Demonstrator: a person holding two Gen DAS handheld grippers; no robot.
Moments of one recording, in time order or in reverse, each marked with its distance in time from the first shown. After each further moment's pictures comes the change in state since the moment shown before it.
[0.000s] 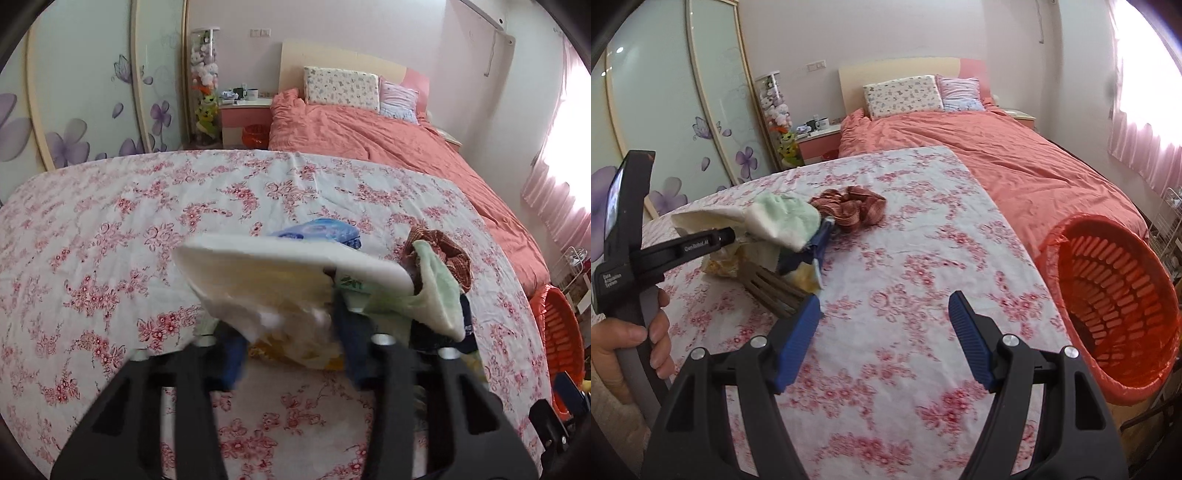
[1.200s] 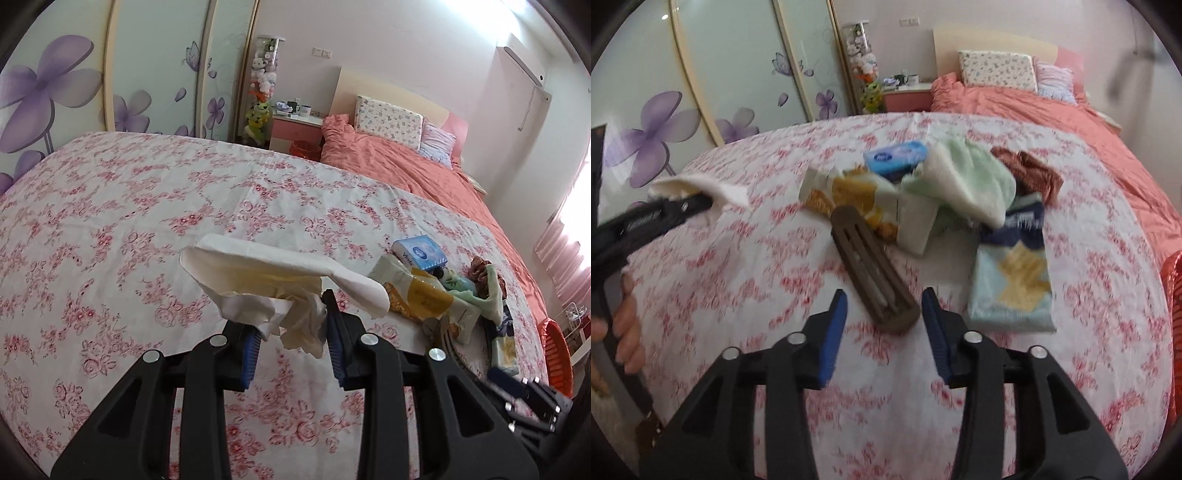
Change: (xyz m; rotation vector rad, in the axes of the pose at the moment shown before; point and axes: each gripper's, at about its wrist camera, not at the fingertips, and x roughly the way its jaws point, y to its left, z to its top) left arm -0.064 0.136 -0.034 -0.185 -0.075 0.048; right arm 0.045 0.123 -0.012 -0.219 0.157 0.220
